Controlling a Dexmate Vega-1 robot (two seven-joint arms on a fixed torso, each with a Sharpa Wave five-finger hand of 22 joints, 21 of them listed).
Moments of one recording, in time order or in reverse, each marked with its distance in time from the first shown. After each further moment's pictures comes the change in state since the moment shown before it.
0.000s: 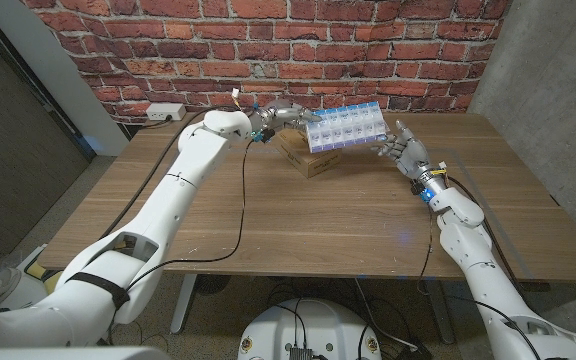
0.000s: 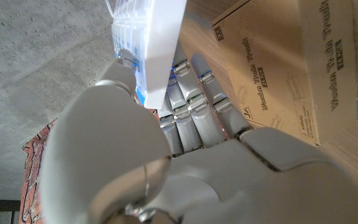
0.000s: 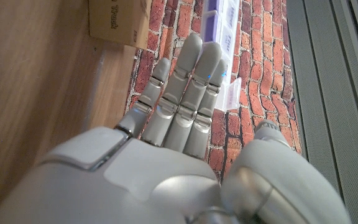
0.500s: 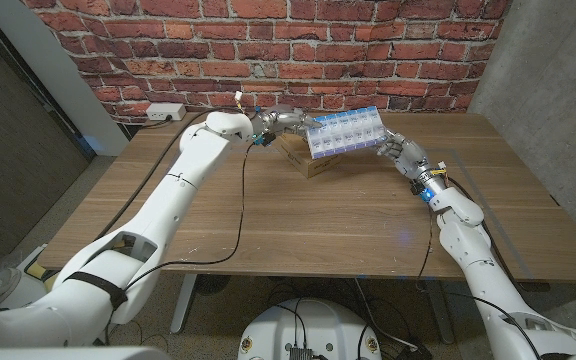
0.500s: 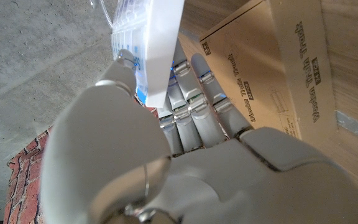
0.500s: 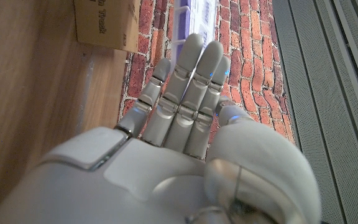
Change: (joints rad) left arm -0.010 0.013 0.036 0.008 0.024 0.036 -0.022; left_hand 0.000 0.000 0.000 0.000 0.001 0.000 0.000 -0.004 0.000 0.000 0.000 0.004 -0.005 0.000 0.000 -0.006 -0.006 0.007 0.000 -0.011 0.002; right arm 0.021 0.033 0.019 0.059 0.066 0.038 0.066; right_hand 0.388 0.236 0.261 -0.142 0.013 0.064 -0.048 -0.017 -0.031 0.052 -0.052 -0.013 -0.123 0.034 -0.044 0.004 0.016 0.023 -0.060 -0.067 -0.023
